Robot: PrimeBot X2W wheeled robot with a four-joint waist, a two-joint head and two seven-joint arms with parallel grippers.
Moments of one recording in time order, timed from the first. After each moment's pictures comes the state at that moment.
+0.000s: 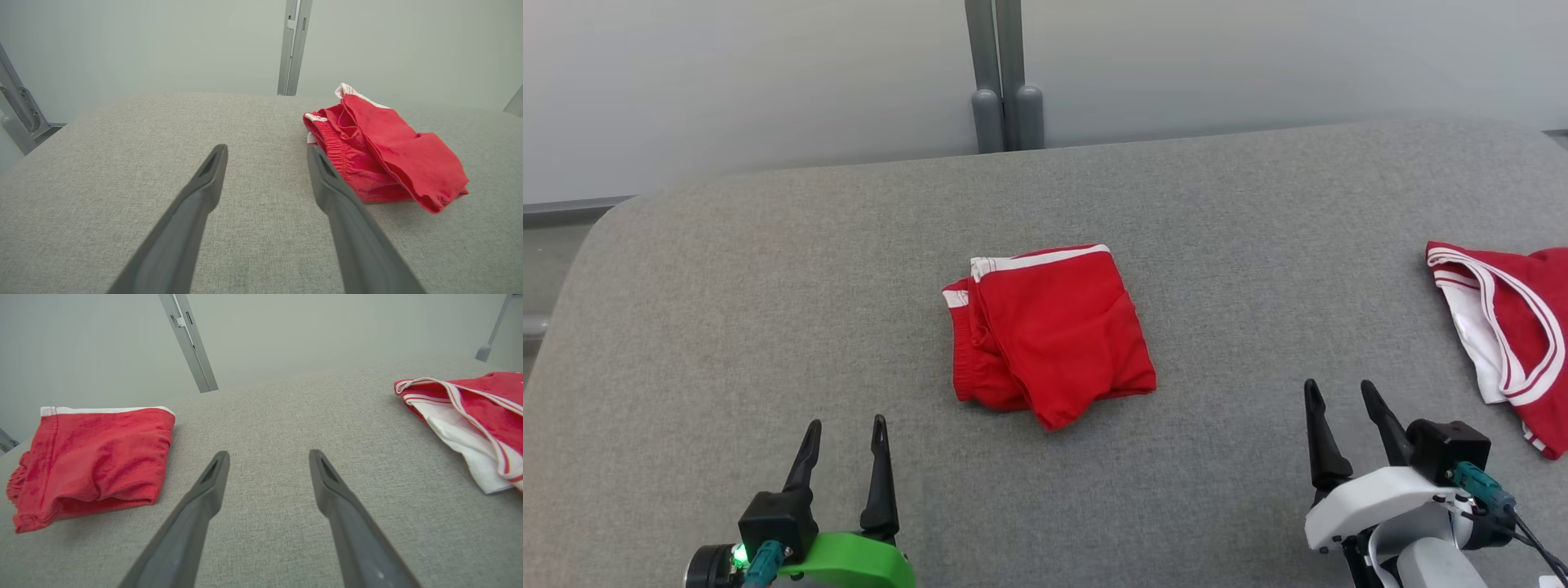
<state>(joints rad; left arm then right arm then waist) -0.01 0.05 -0.18 0.27 -0.23 0.06 -0.26 -0.11 -0.05 -0.01 0.41 0.23 0.13 -0.26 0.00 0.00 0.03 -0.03</state>
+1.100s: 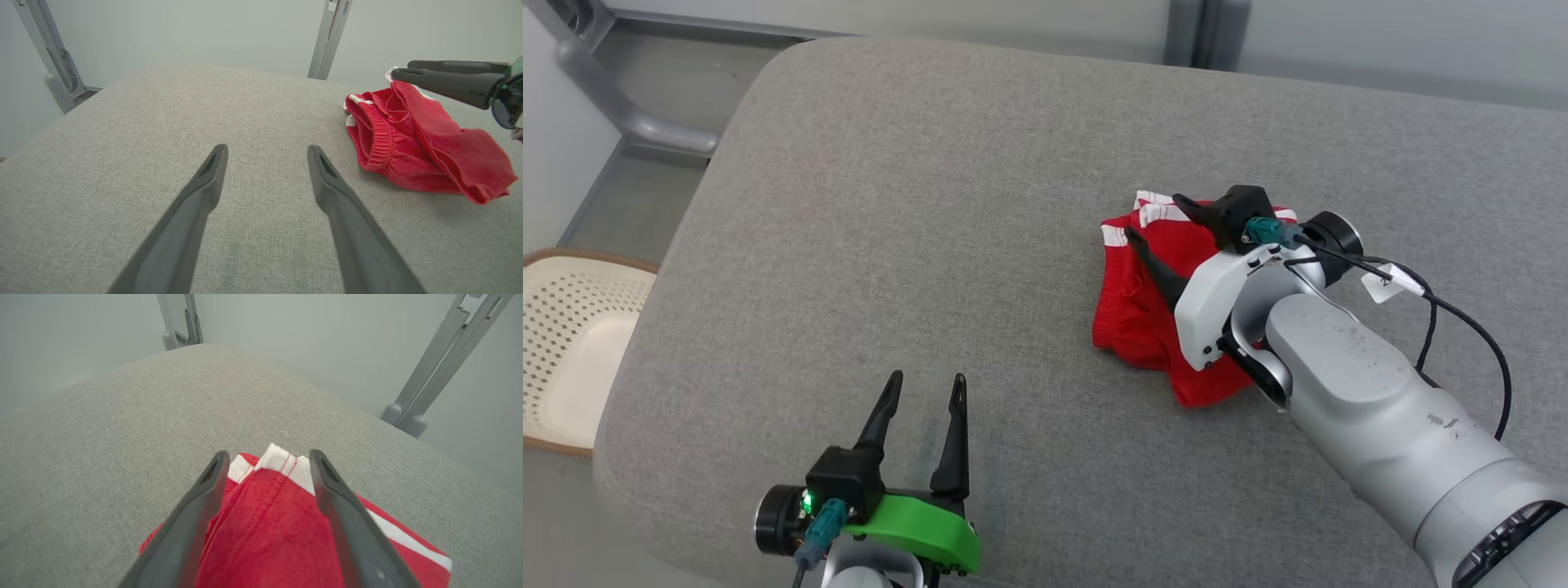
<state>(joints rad) -0.10 0.05 -0.36 0.26 -0.30 0.06 -0.26 -0.87 -0.15 0.76 0.90 0.47 0.13 -0.17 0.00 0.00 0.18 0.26</state>
